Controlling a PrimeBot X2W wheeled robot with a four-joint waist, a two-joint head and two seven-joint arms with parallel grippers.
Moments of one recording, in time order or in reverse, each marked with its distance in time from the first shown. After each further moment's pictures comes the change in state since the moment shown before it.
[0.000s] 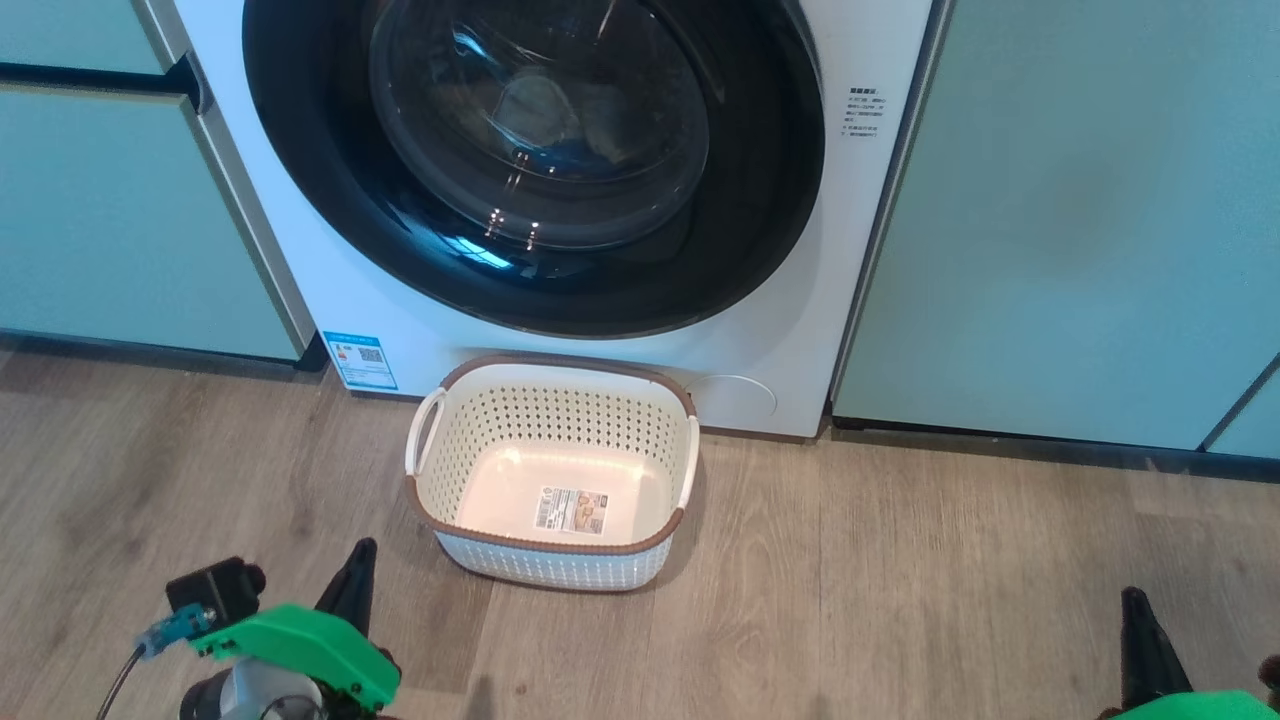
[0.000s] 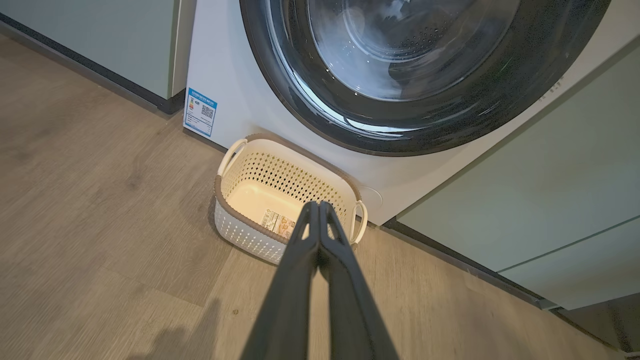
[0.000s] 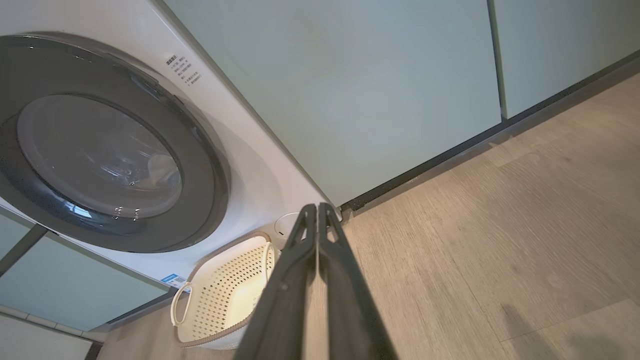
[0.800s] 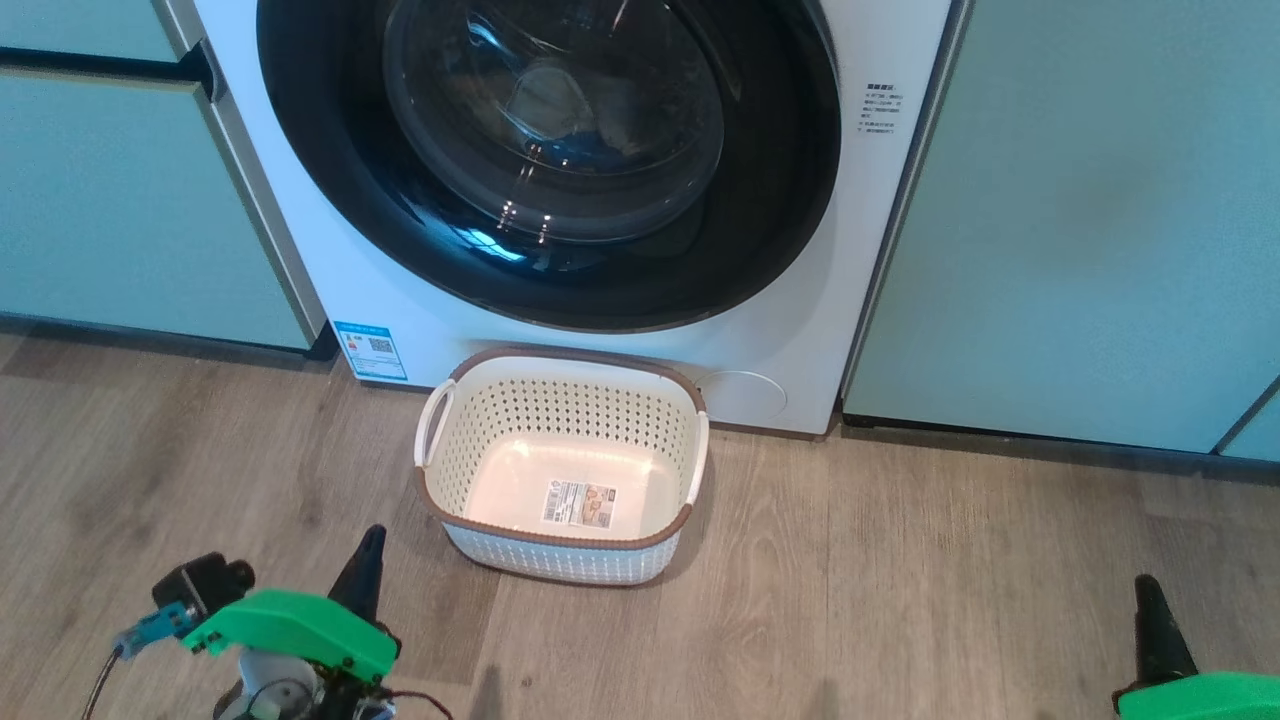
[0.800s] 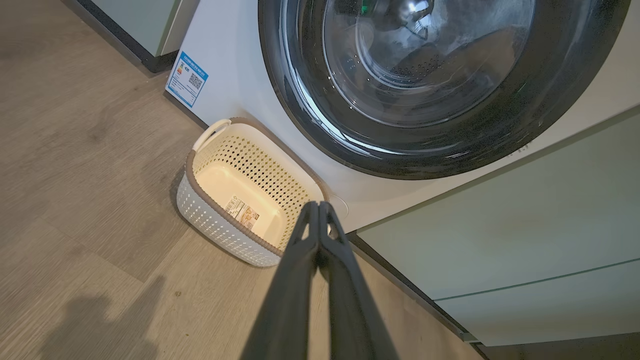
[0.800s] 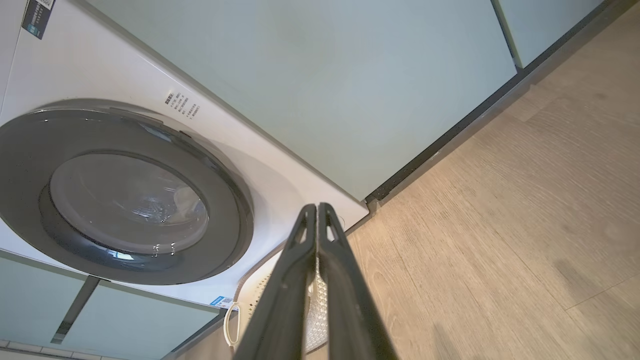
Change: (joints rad) left arm 0.001 -0.032 0.038 -0.050 -0.210 0.000 0.063; right arm -0.022 0.000 -0.015 -0.018 0.239 0.000 0.067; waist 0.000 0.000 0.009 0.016
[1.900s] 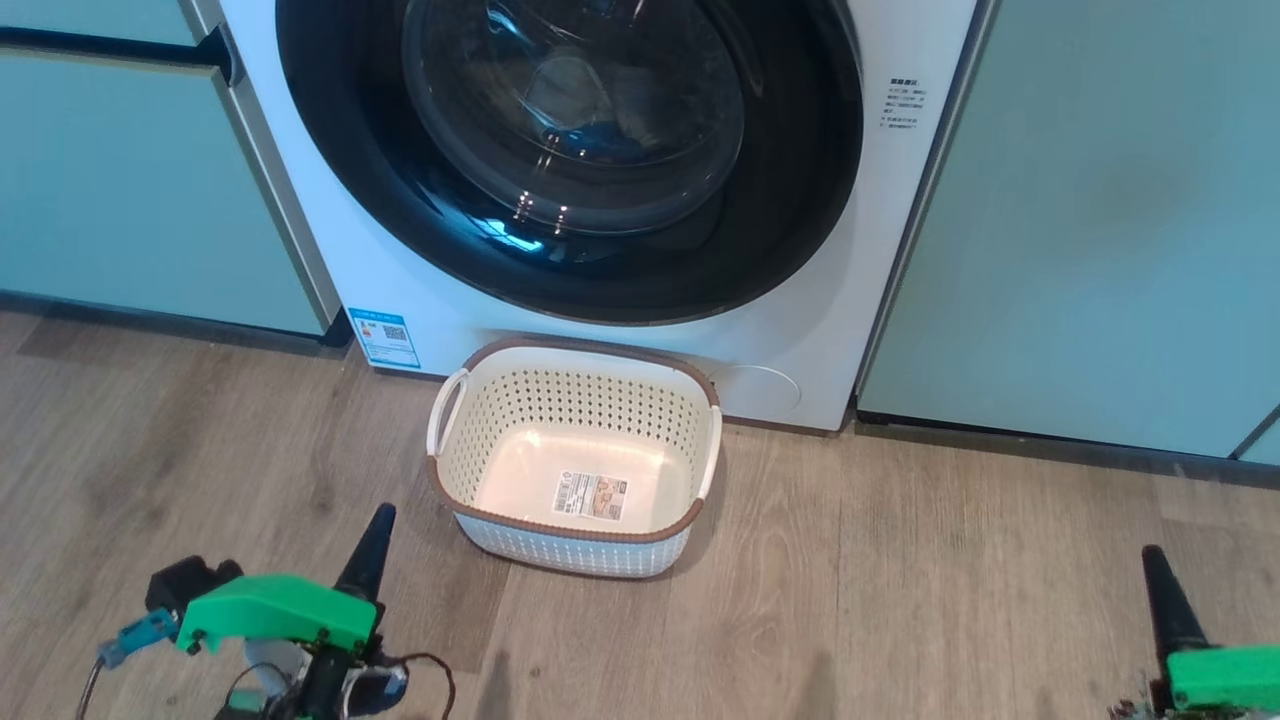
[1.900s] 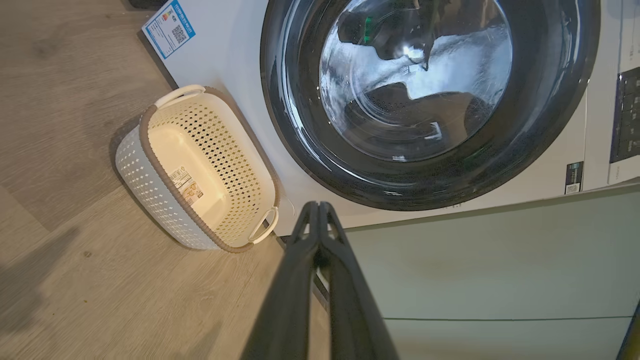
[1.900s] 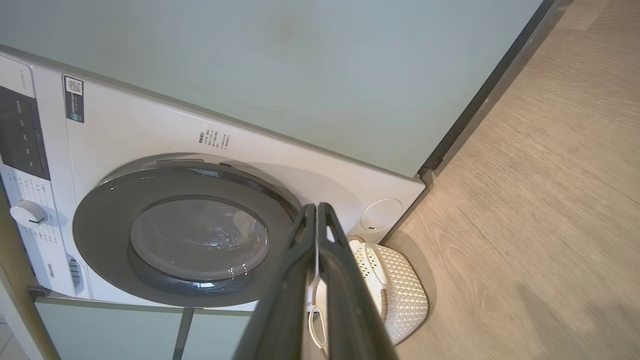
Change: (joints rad) left arm 0.001 -0.043 0.064 -0.068 -0.298 0.000 0.098; right arm -0.032 0.000 -0.028 -0.026 0.341 0.000 0.097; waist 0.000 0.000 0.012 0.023
